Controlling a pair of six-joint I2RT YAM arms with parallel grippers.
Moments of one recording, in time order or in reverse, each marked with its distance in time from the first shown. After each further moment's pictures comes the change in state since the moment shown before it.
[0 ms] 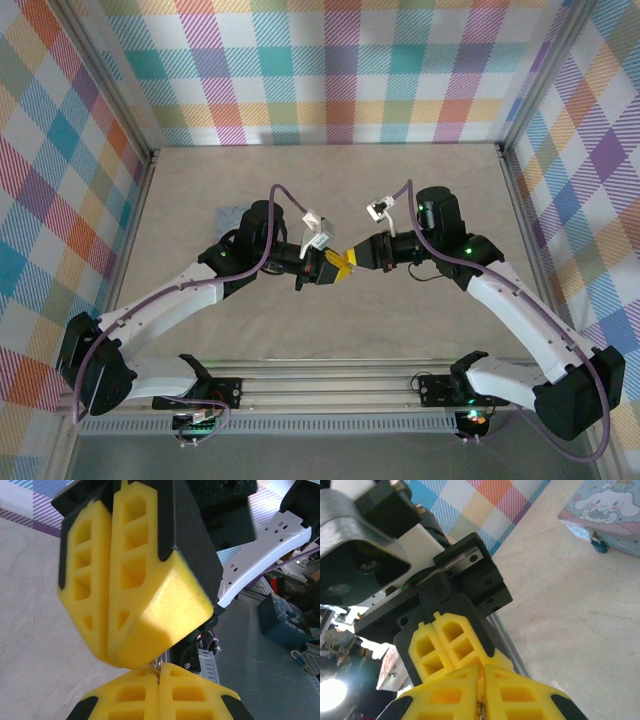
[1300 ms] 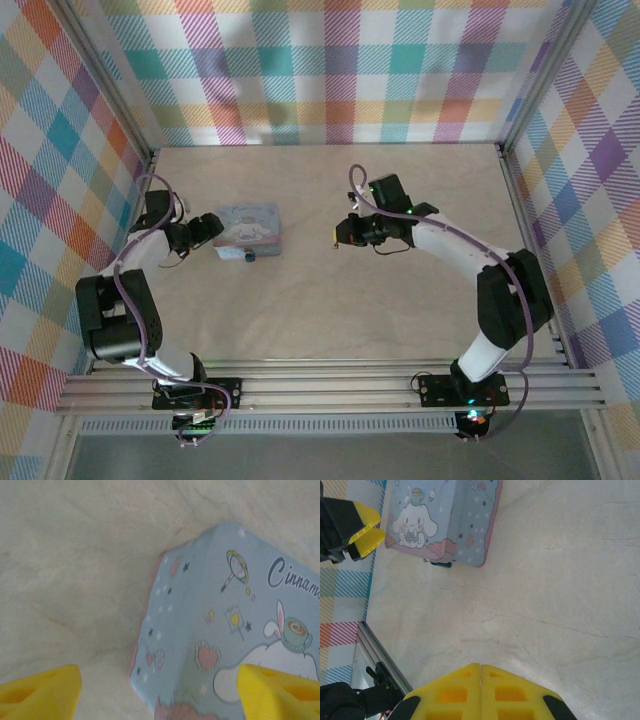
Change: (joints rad) left arm 0.907 0.309 0.002 -0.275 -0.565 -0.330; right arm 0.001 0.551 0.185 0.018 0.377 0.064
